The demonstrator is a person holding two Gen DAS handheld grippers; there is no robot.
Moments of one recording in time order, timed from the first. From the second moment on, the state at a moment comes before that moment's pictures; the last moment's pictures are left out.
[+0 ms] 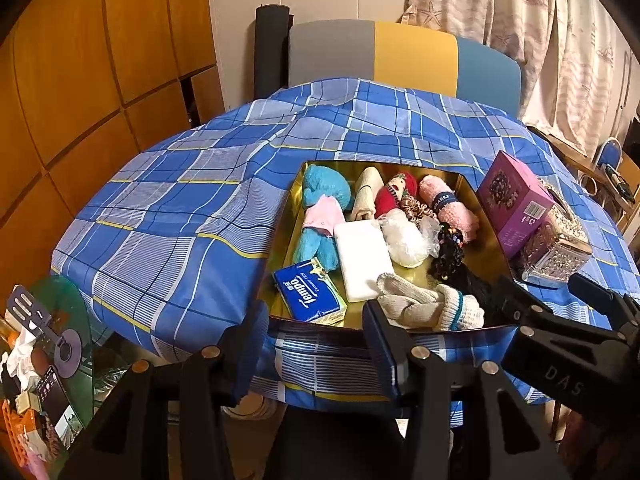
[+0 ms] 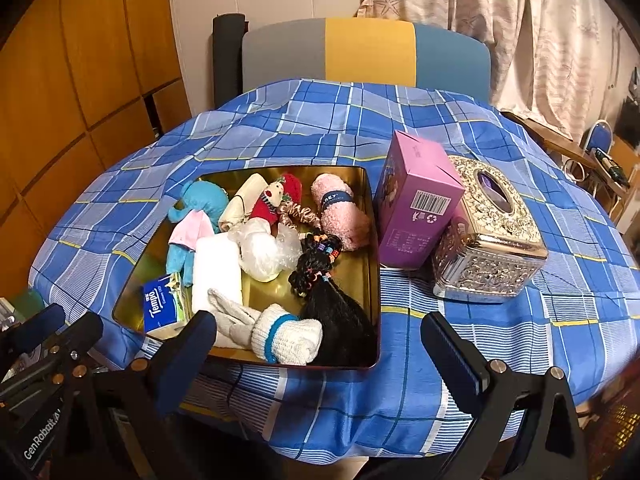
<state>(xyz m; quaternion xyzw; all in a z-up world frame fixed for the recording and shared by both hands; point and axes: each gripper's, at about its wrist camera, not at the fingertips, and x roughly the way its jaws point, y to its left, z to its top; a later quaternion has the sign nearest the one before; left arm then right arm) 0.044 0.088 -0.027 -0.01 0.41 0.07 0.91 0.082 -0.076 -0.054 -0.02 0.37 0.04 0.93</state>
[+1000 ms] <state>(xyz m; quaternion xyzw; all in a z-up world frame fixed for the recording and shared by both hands) 0.046 0.089 -0.031 -0.02 0.42 0.07 0.90 0.083 -0.076 -0.055 -0.02 0.37 0.04 0.93</state>
